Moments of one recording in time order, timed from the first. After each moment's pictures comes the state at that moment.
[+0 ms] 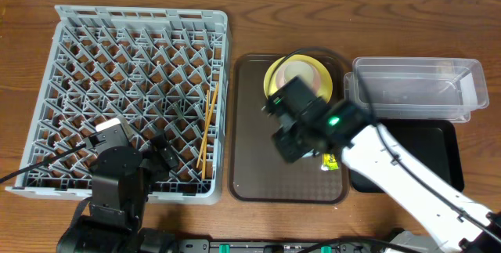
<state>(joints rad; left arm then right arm) -0.23 0.57 0.86 -0.97 -0.30 -0.51 0.70 1.48 1.24 -1.00 -0.14 0.18</state>
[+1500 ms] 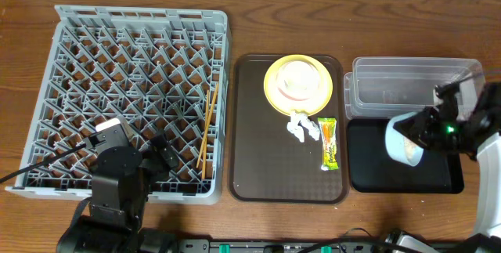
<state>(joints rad) -0.23 0.57 0.86 -0.97 -0.30 -0.51 -0.47 1.35 1.03 -1.09 -0.69 0.01</state>
